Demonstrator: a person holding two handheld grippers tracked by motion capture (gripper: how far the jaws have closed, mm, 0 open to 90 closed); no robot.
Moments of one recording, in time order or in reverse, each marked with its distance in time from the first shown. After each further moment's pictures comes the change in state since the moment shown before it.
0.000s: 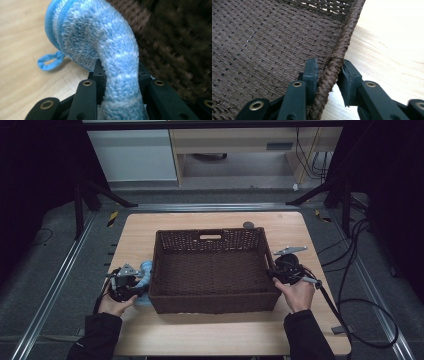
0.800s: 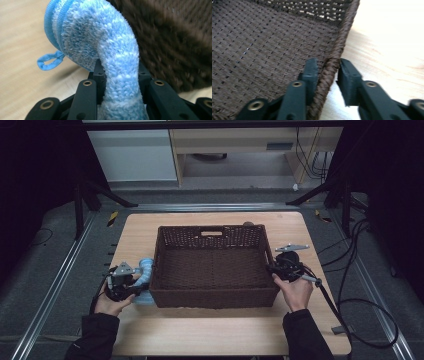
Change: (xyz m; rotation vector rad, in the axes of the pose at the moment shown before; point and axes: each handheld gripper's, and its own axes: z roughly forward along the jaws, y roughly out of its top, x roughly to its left) left arm -0.005 0.002 -0.012 -0.015 -0.015 0.017; right arm -0.004 0.003 0.004 -0.070 -0.027 0.045
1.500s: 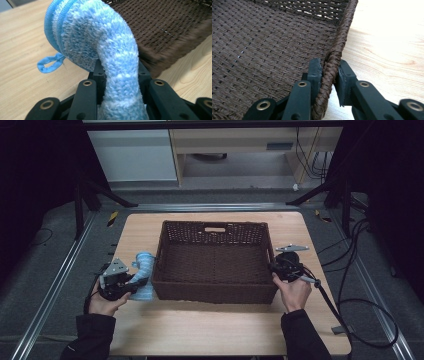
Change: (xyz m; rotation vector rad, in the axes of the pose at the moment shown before) left arm -0.009 0.017 -0.033 -0.119 0.016 0.037; right arm 0.003 0.000 0.001 -0.010 -0.072 0.036
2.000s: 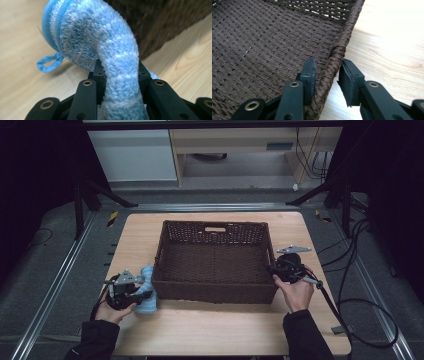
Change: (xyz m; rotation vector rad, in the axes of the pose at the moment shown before) left arm -0.006 -0.038 0.031 0.145 -0.052 -0.024; right arm -0.004 -0.004 -0.003 -0.009 0.057 -0.029
